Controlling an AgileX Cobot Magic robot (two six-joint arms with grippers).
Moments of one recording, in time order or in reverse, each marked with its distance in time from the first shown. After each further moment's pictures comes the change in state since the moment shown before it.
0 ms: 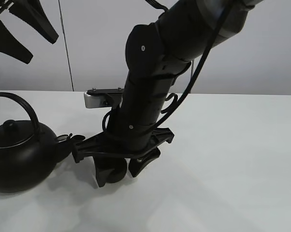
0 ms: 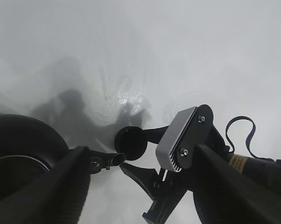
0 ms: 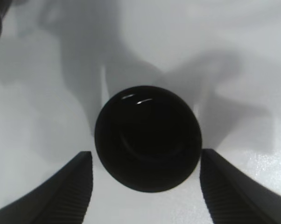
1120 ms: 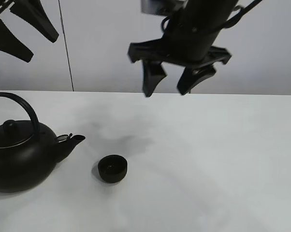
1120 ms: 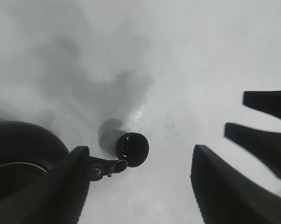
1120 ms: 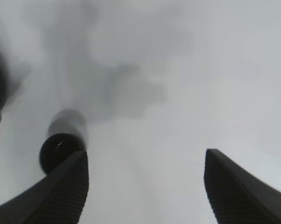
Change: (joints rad) left arm 0.000 0.000 0.000 0.000 -0.024 0.000; right arm -0.202 -0.318 0.000 -0.096 0.127 0.017
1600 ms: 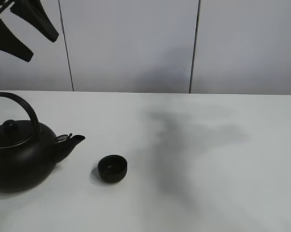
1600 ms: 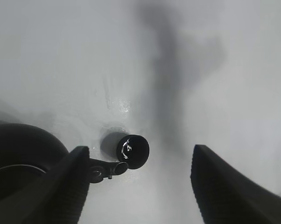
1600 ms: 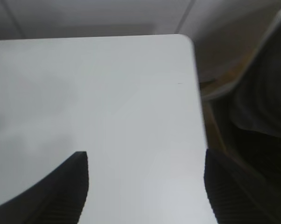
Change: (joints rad) left arm 0.000 0.000 0.000 0.000 -0.007 0.000; right arm -0.514 -0.305 0.000 -0.281 0.148 0.005
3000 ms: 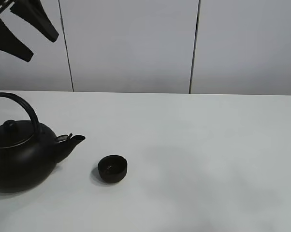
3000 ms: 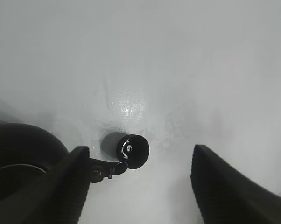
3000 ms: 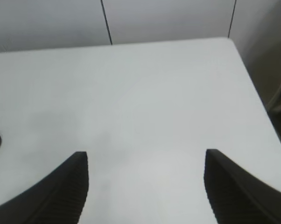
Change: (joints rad) left arm 0.000 0.000 0.000 0.000 -0.001 0.000; right arm -0.254 -1.421 0.728 0.391 0.233 -0.240
